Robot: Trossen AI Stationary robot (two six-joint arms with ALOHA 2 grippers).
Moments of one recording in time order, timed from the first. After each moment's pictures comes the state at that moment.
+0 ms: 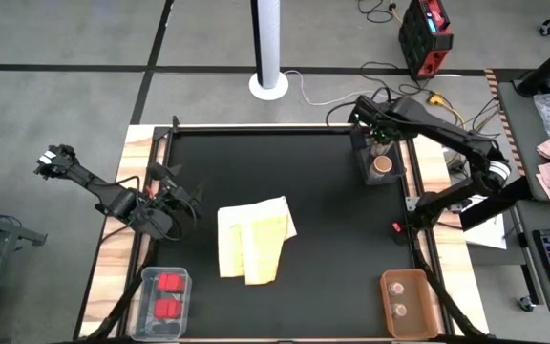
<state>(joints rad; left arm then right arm) -0.53 0.78 0.62 -0.43 -1.44 0.11 -0.68 1.43 1.33 -1.34 0.39 0.71</state>
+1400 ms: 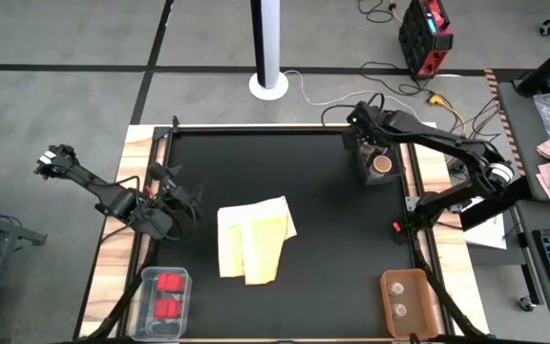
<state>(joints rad) -0.53 0.78 0.62 -0.43 -1.42 0.08 -0.72 1.41 1.07 -0.86 0.44 0.58</state>
